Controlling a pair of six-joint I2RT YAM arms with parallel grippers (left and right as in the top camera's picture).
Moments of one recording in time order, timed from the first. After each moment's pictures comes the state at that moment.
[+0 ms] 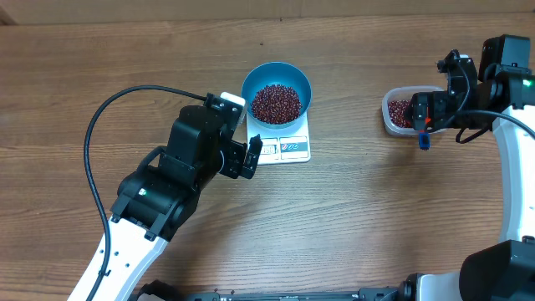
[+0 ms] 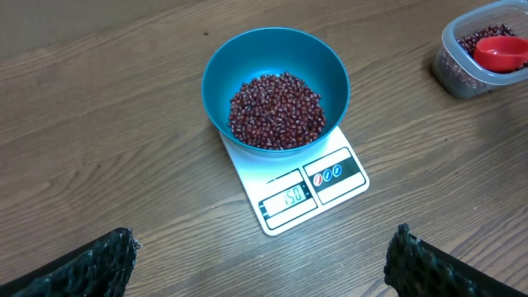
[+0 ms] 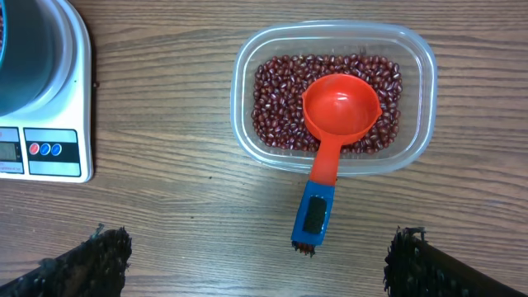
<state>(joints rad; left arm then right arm) -0.48 1.14 1.14 -0.71 -0.06 -0.08 -0.20 1.60 1.54 -1.16 -0.21 -0.23</state>
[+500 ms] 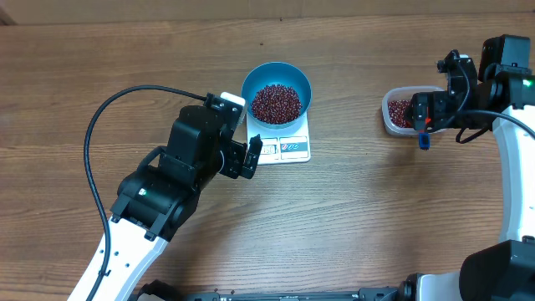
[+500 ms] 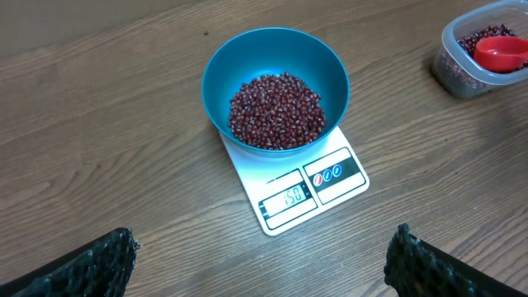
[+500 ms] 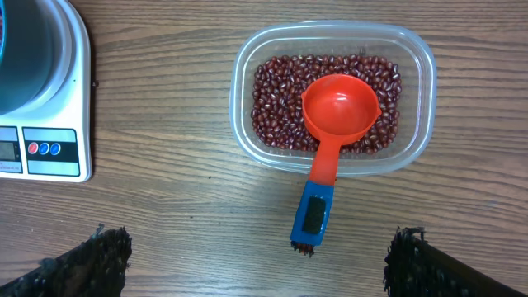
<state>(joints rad) -0.48 1.14 1.14 -0.71 -0.06 -0.08 -0.20 1.60 1.54 -1.16 -0.21 -0.24</state>
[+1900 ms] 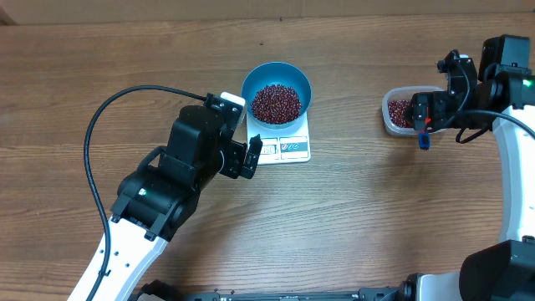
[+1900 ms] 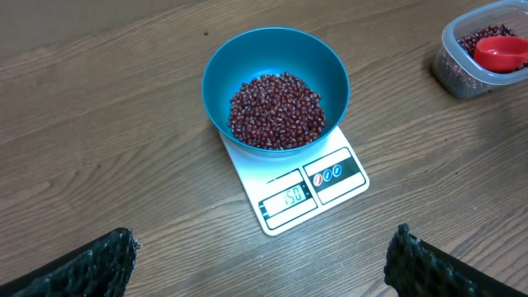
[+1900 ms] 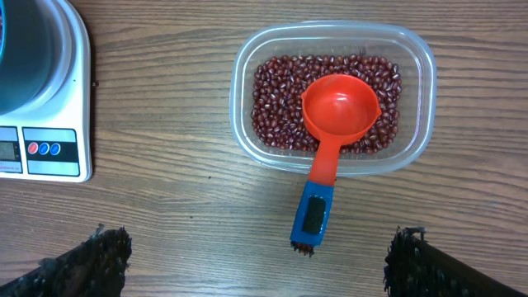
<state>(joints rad) -0.48 1.14 1.14 -0.71 -0.06 -0.08 -0.20 1.60 1.54 -1.16 -0.21 -0.24</state>
